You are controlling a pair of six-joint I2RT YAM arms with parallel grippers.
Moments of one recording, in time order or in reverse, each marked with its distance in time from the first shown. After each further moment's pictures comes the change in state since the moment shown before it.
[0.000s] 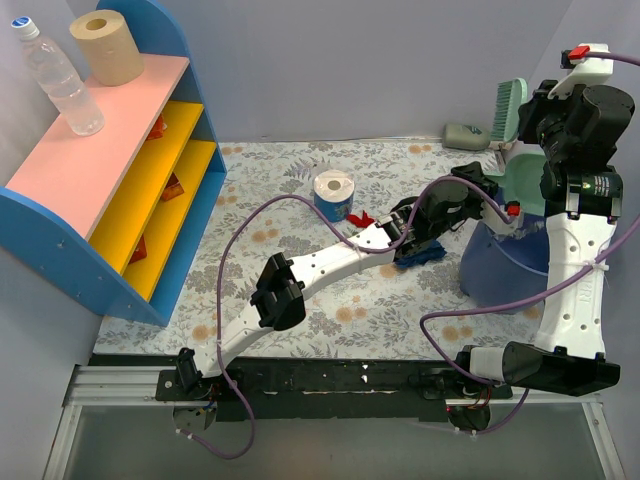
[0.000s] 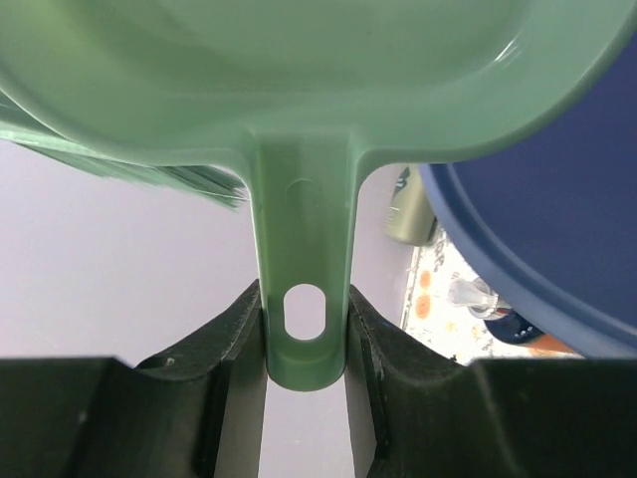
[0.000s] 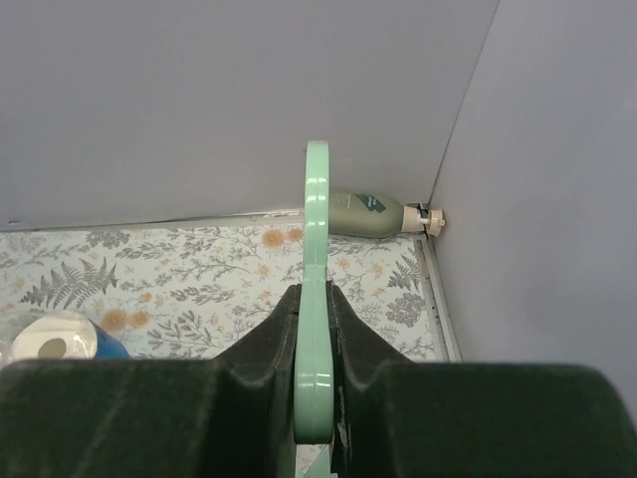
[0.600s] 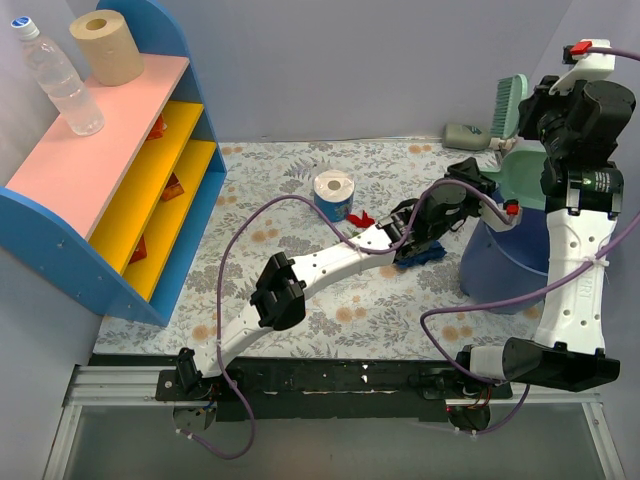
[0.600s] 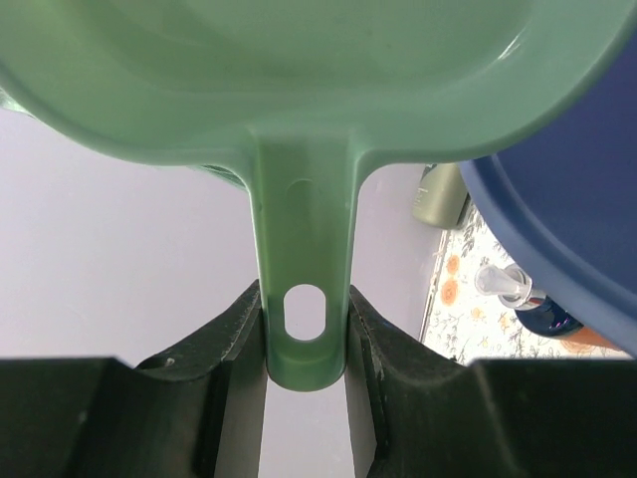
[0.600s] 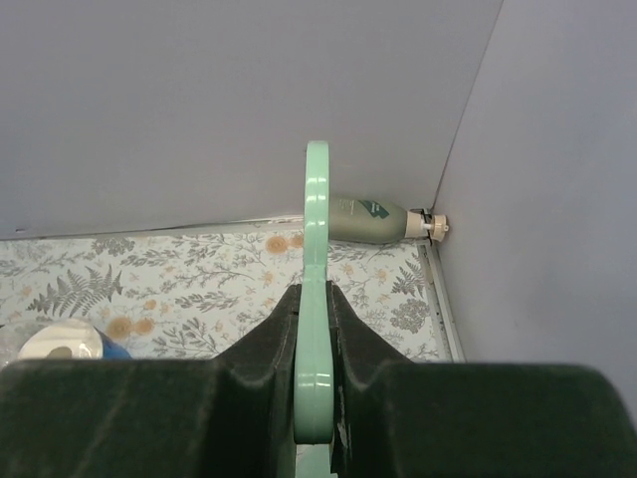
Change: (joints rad) left arm 0.004 -0.004 -0.039 0.087 -0.071 0.056; right arm 0.000 0.018 0.021 0.000 -0.001 0.010
